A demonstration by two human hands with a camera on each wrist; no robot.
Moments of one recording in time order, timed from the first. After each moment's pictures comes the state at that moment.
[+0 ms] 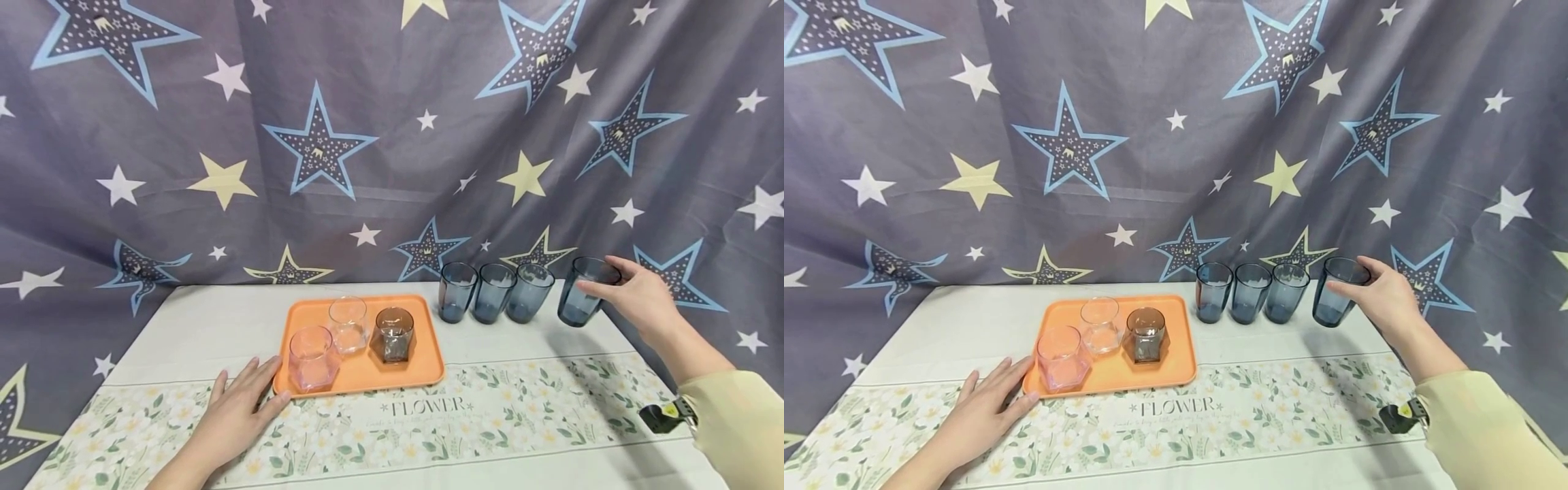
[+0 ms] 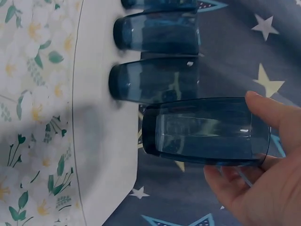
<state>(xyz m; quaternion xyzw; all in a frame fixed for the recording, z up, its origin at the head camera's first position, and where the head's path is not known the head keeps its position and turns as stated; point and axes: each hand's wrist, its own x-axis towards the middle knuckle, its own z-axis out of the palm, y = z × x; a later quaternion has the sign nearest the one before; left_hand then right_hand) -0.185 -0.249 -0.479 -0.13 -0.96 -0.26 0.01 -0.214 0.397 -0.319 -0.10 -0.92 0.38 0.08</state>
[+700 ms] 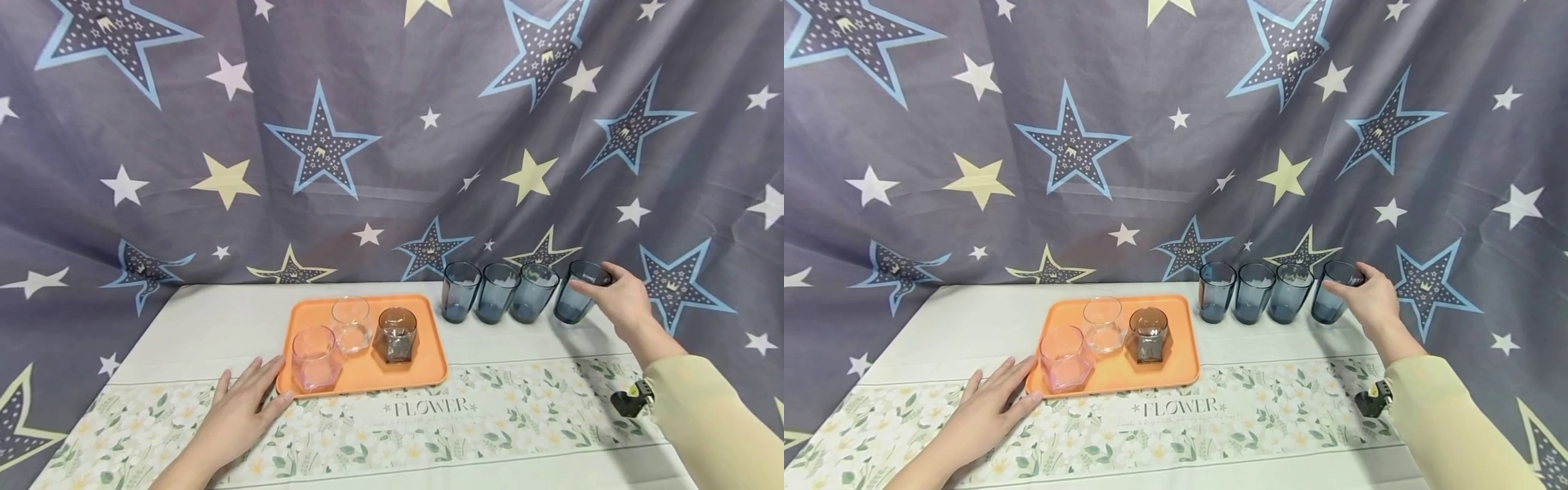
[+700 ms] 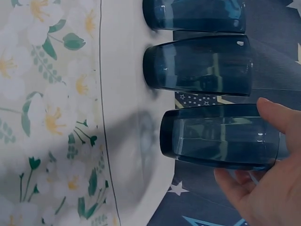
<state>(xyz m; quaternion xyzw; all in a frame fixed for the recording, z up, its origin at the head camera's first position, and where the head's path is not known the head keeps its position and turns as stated) -0.184 -0.249 -0.480 -0.13 -0.95 -0.27 0.02 -0.255 0.402 -0.363 -0.15 -0.89 0.41 0.12</state>
